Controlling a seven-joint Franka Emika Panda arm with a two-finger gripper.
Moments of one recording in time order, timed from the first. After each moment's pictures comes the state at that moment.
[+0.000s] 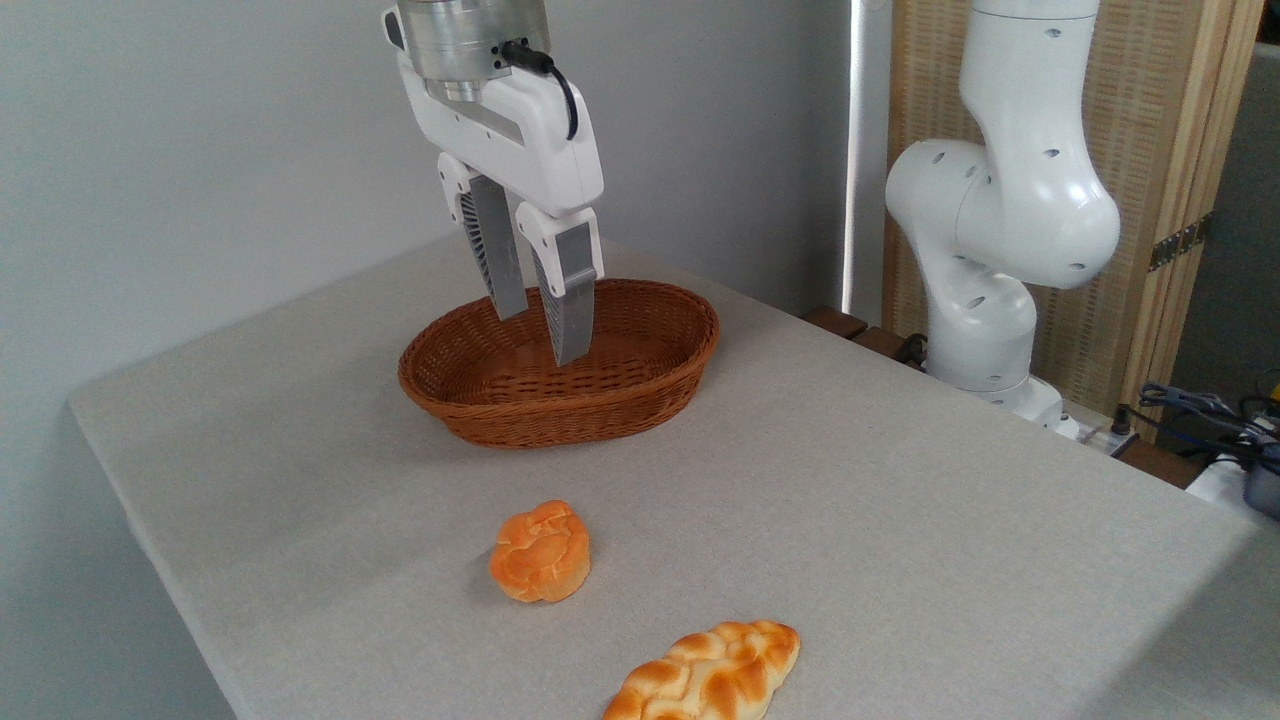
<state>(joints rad) -0.13 -0.12 0.03 -1.76 -0.04 1.63 0.76</state>
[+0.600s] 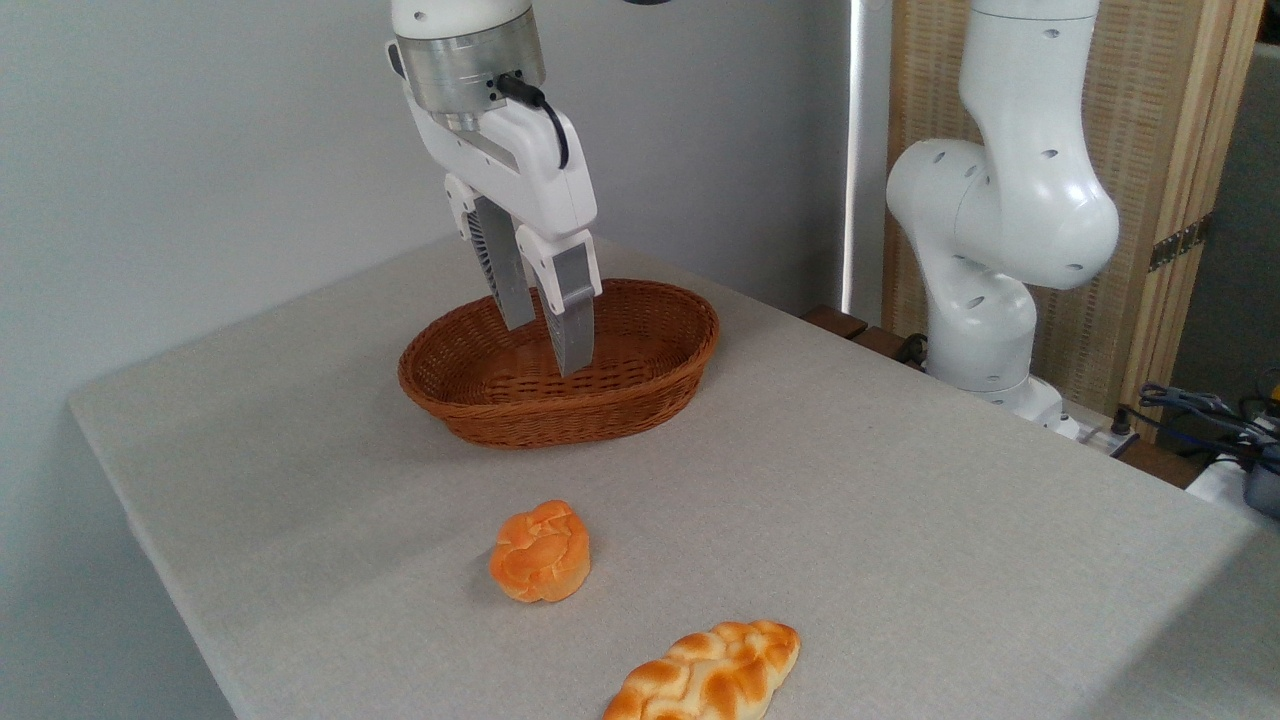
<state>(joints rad) -0.15 -0.12 0.03 -1.80 -0.05 1.64 0.76</state>
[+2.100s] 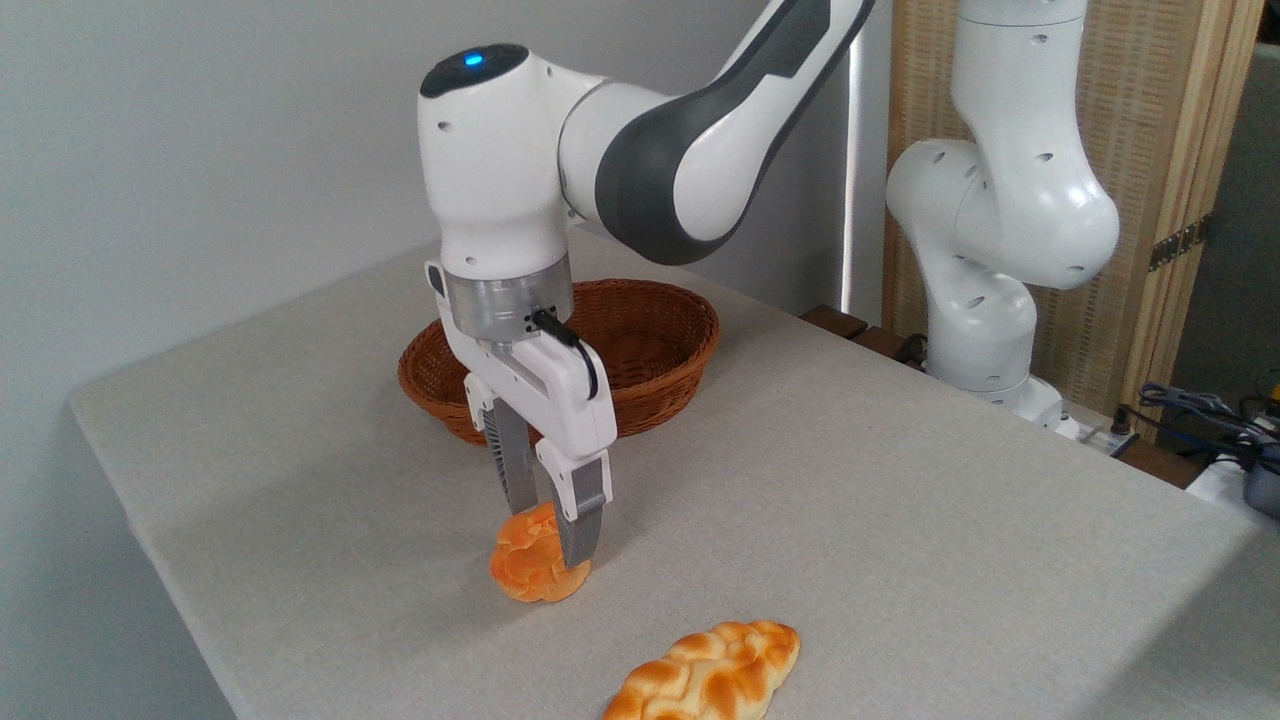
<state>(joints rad) -0.15 -0.02 0.07 -2.11 0.00 2.15 0.77</state>
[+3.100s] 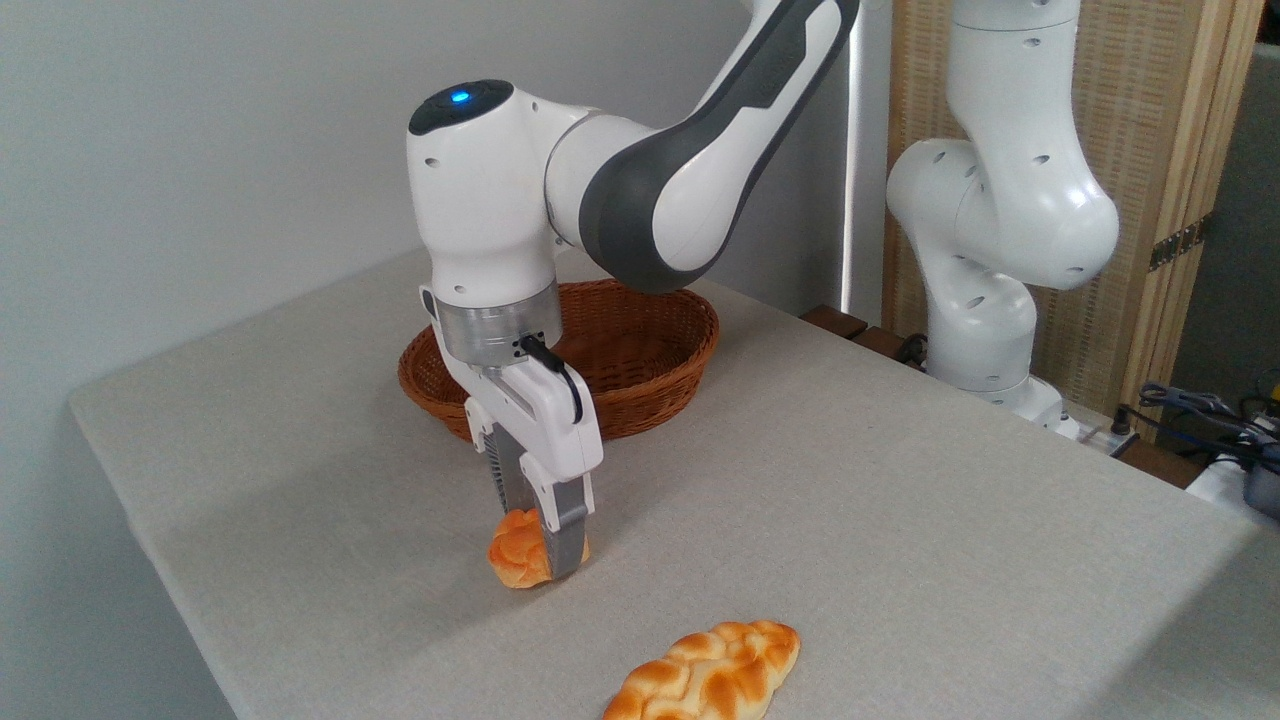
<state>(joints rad) -0.15 0.01 0.06 -2.11 0.00 2.18 0.77</state>
